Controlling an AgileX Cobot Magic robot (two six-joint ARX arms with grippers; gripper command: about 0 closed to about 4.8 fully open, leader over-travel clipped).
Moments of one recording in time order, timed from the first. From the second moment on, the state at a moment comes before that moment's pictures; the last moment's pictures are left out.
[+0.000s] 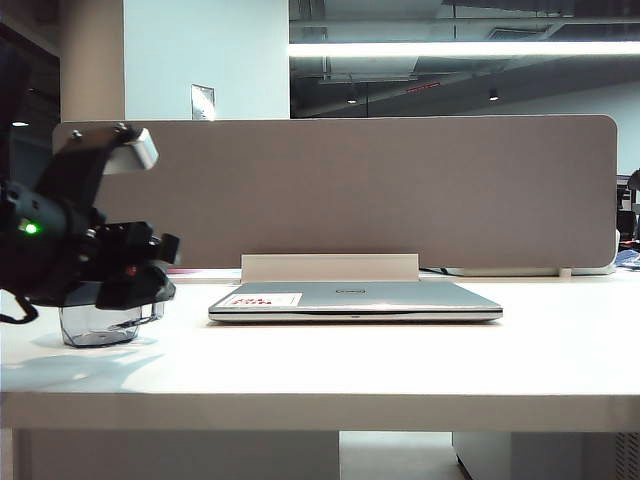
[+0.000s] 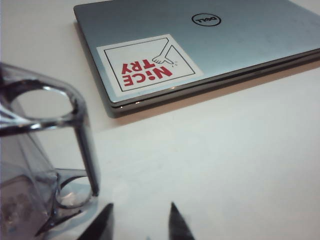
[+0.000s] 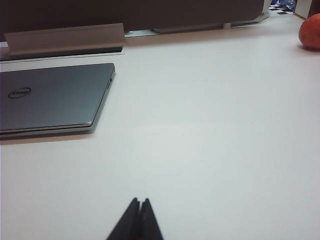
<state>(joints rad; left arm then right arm) -0.51 1.53 0.29 0.92 -0.09 -0.02 -0.01 0.00 0.01 -0.15 0.02 0.08</state>
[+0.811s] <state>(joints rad) -0.50 1.67 0.38 1.00 -0.20 0.00 -0.01 0.00 0.01 -0.15 0.02 0.08</state>
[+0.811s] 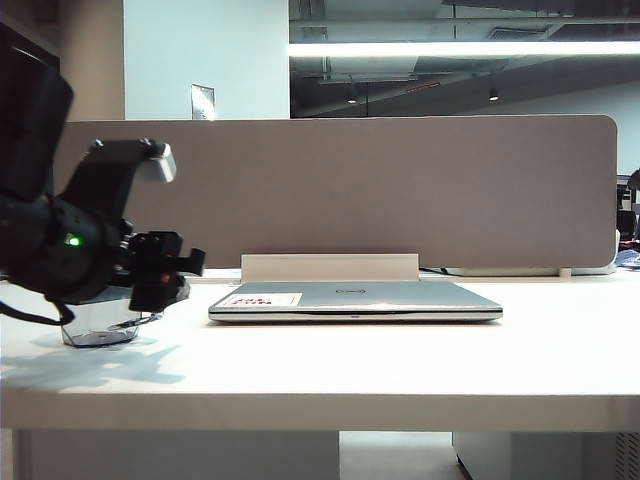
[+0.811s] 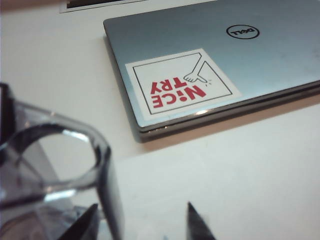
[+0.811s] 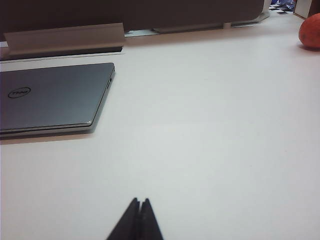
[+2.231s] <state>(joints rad) -0.50 1.73 0.44 1.05 -0.25 0.00 -0.01 0.00 0.01 -0.15 0.02 0.08</state>
